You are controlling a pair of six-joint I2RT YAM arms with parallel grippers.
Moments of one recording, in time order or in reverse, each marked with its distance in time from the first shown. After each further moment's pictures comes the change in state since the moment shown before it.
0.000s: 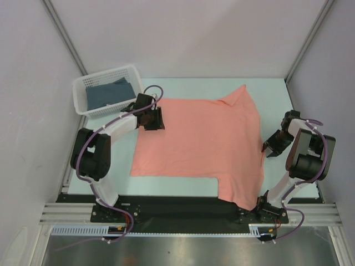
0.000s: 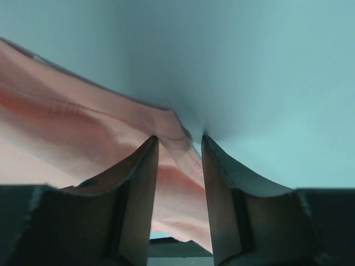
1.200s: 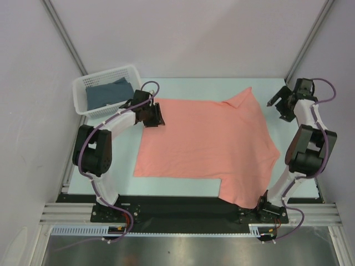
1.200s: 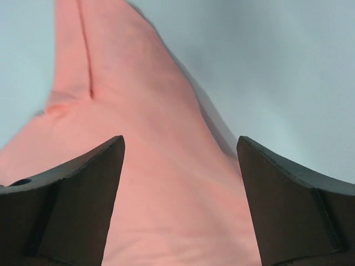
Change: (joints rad) left arm 0.045 0.054 0.061 0.008 0.067 -0.039; right arm 0.021 0.029 0.364 0.194 -0.016 -0.042
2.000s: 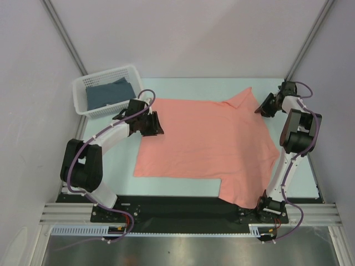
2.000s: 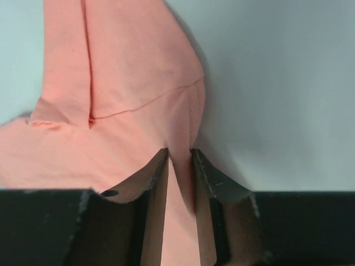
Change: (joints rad) left arm -0.011 -0.209 -0.218 0.027 0.077 -0.003; right arm 0.060 0.429 0.254 0.079 -0.263 -0.056
